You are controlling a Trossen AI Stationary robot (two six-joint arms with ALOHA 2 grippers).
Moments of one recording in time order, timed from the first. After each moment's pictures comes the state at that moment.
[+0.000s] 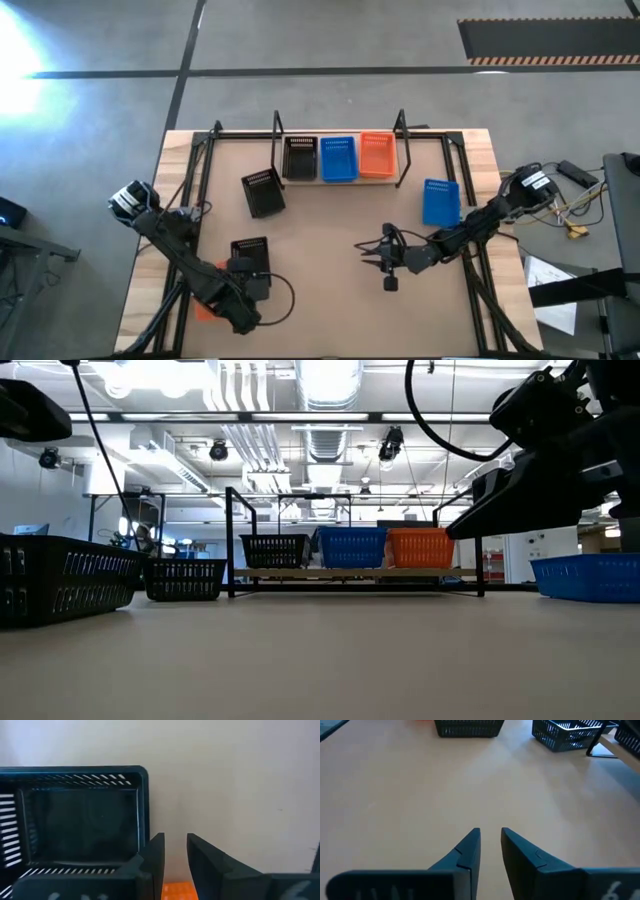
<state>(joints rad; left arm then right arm) -0.77 1.63 1.16 -0.91 -0.17 -0.93 0.49 1.55 0.41 0.63 0.47 0.17</state>
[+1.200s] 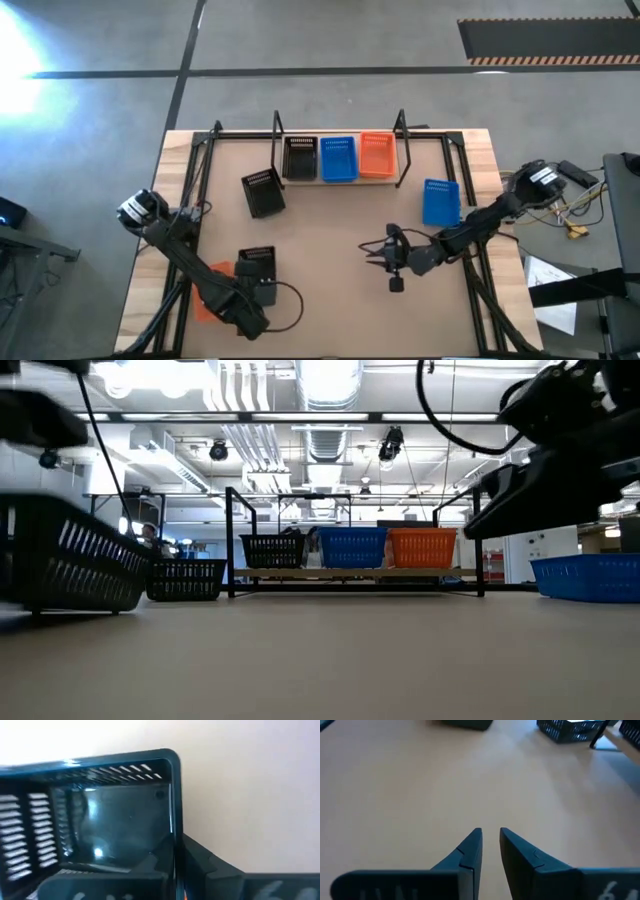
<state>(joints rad) -0.77 1.73 1.24 -0.93 -0.19 -0.83 0.52 1.46 0.41 0.48 0.47 0.19</state>
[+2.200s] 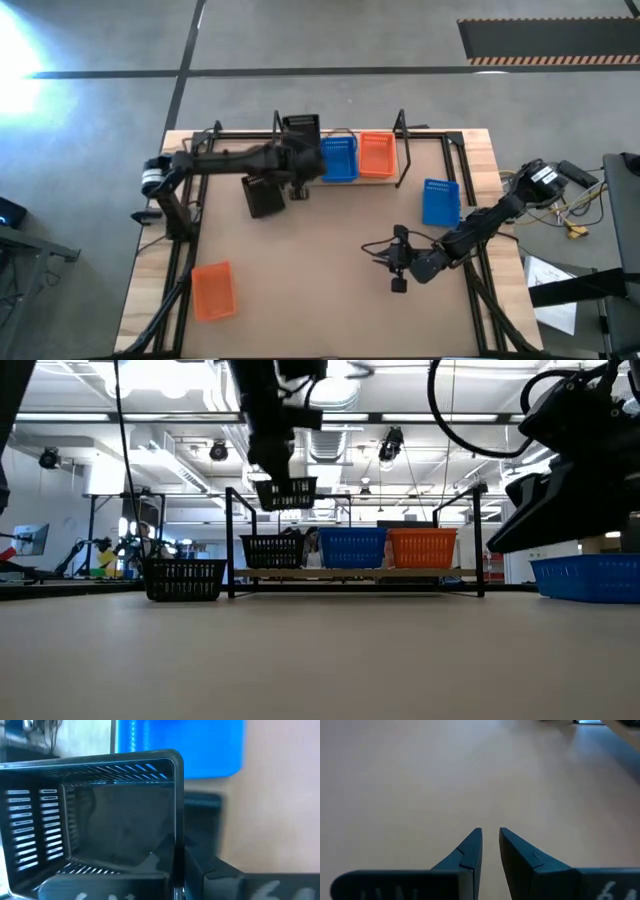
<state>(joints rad) 0.17 1.73 1.55 -0.92 -0.55 0.28 0.59 1.45 0.40 0.35 0.59 0.36</state>
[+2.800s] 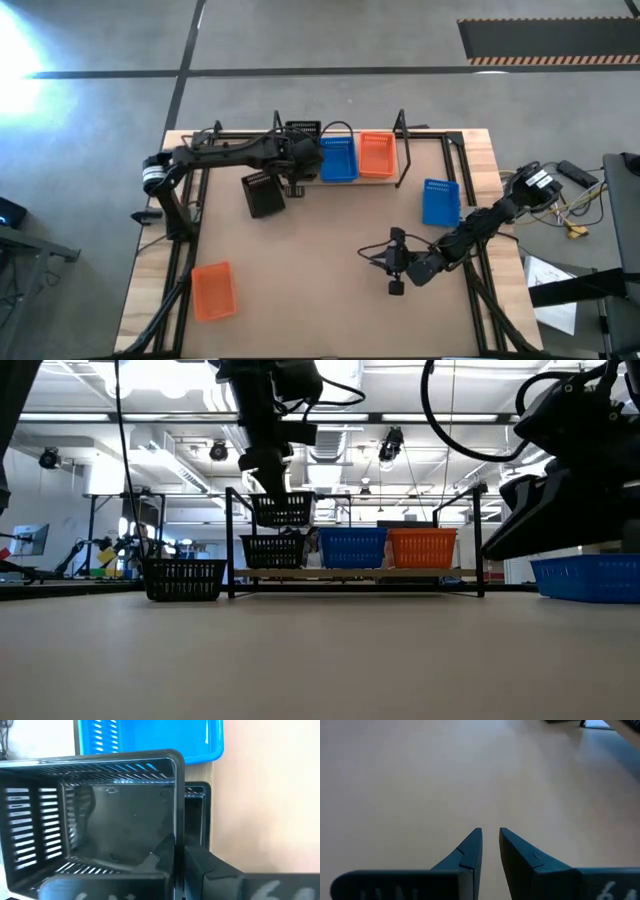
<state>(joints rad) 0.26 1.73 1.53 -0.92 -0.36 0.38 0.59 1.51 0.43 0.39 0.58 0.32</state>
